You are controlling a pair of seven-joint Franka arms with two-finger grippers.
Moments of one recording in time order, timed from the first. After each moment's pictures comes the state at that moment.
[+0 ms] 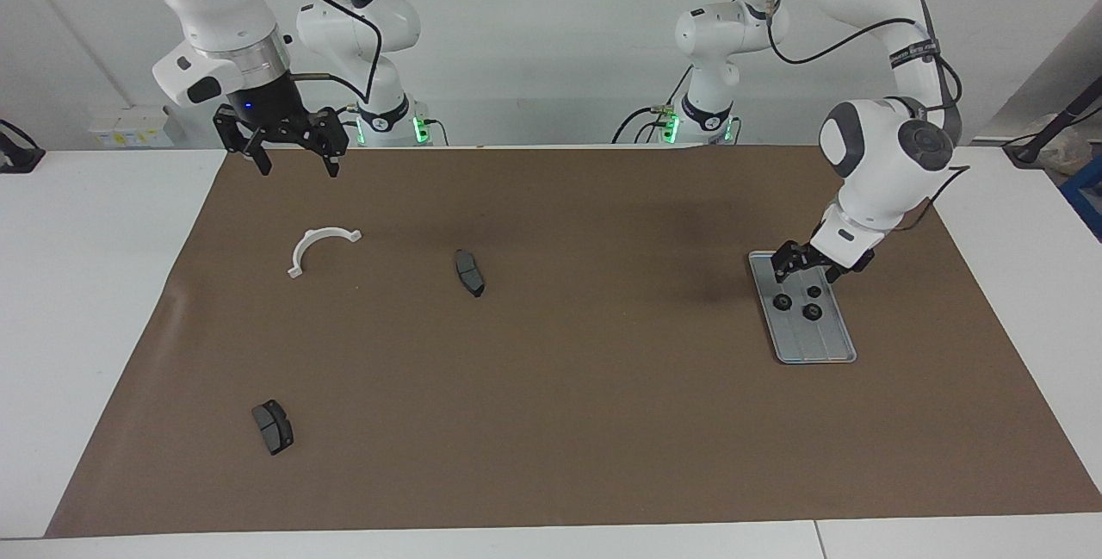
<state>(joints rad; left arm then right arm) 0.11 0.20 -0.15 -1.98 -0.01 2.16 0.00 0.08 -0.07 0.01 -1.67 -0.02 1.62 0.14</state>
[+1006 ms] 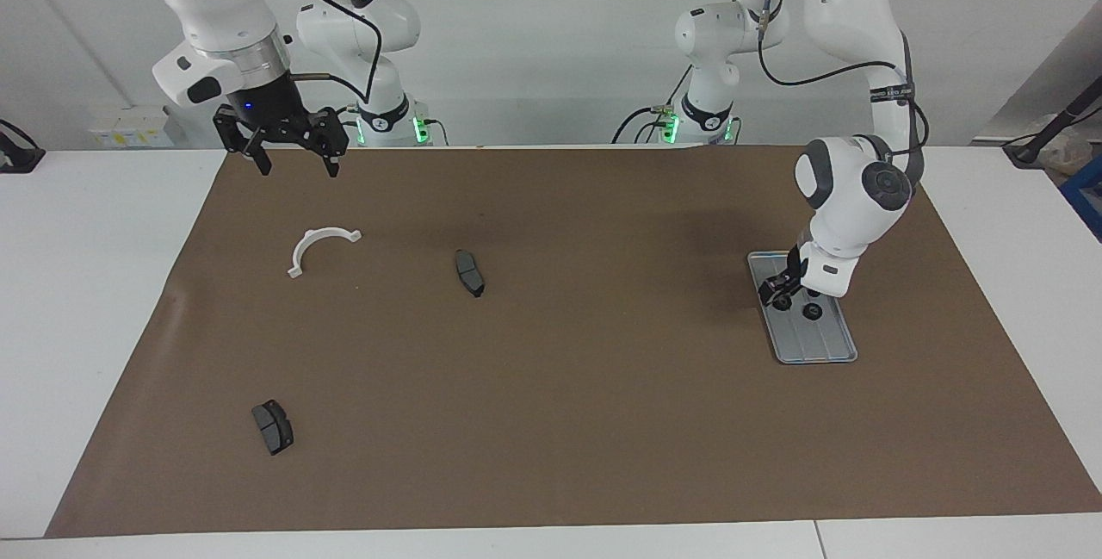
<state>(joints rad) 0.11 0.25 -0.14 -2.08 -0.01 2.29 -0.37 0.08 -0.07 0.01 -1.67 -0.02 1.62 0.14</state>
